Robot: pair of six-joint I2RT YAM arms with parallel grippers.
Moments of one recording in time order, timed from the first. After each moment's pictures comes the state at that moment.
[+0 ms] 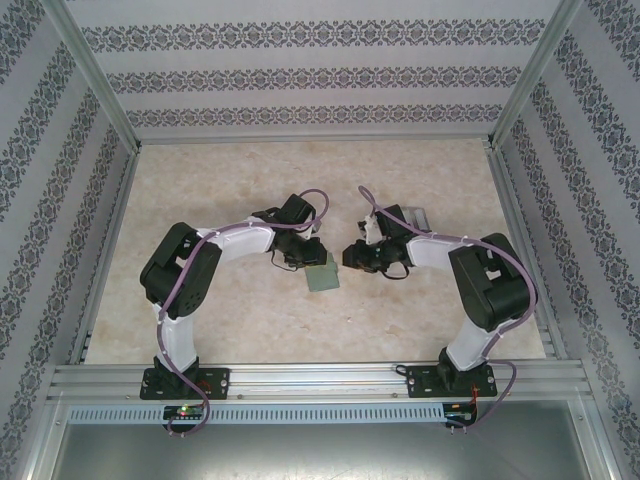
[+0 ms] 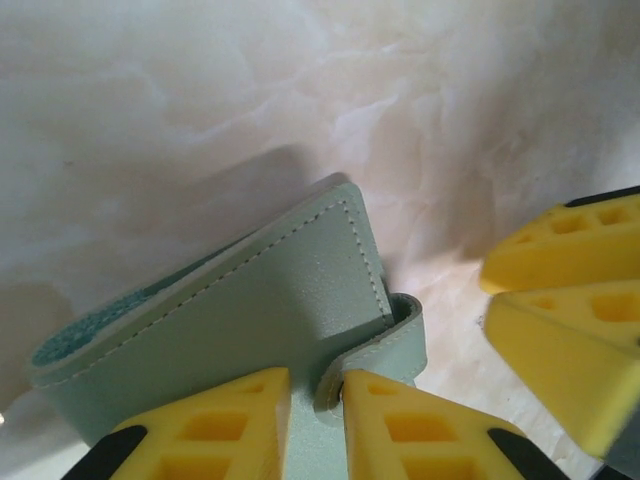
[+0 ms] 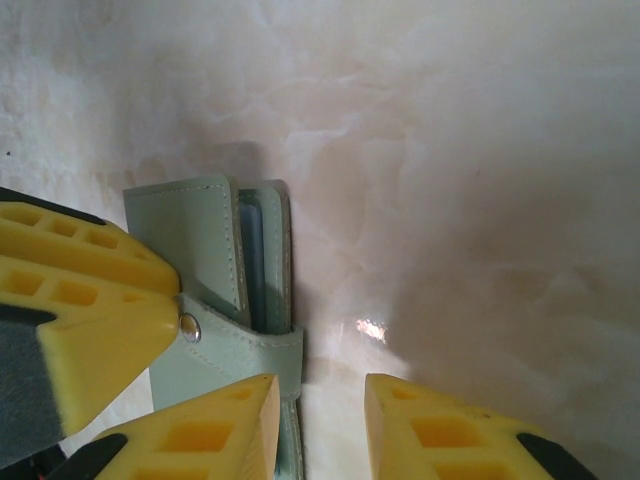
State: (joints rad) left arm -0.58 1.92 1.22 -0.44 0.43 -0.61; right arm 0.38 1.72 0.81 -0.13 -0.61 0.53
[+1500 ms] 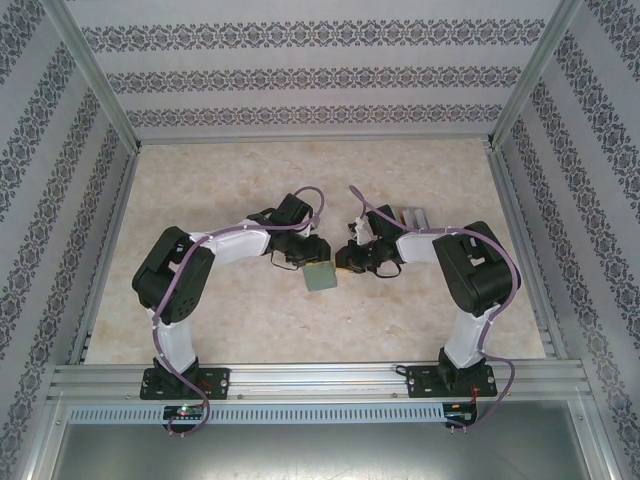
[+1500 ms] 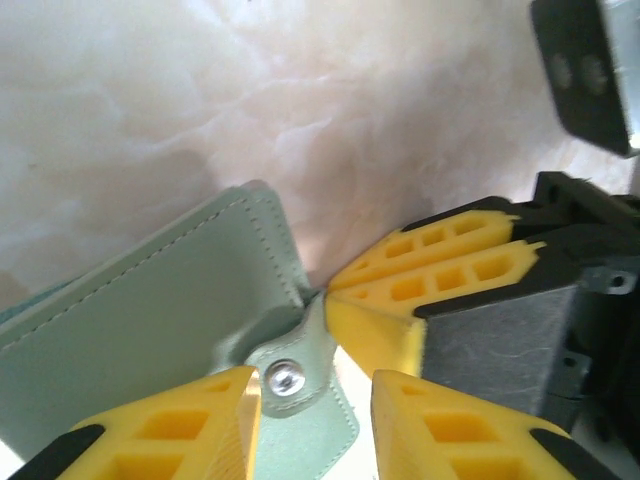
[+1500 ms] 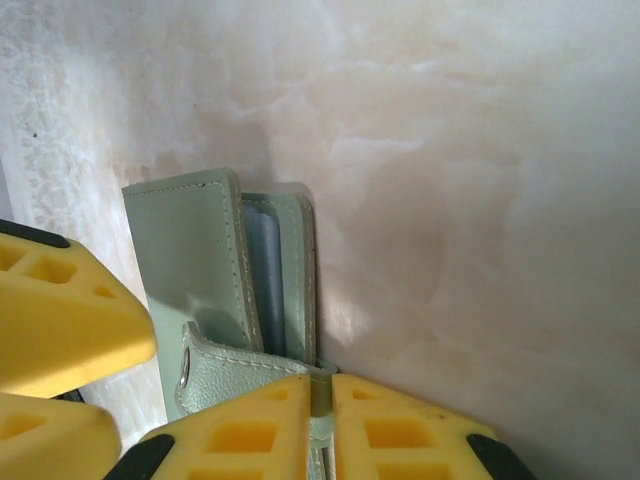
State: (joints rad) left arm -0.58 1.87 1.16 -0.33 0.45 -0.70; right arm 0.41 1.84 0.86 -0.07 -0.71 0.57
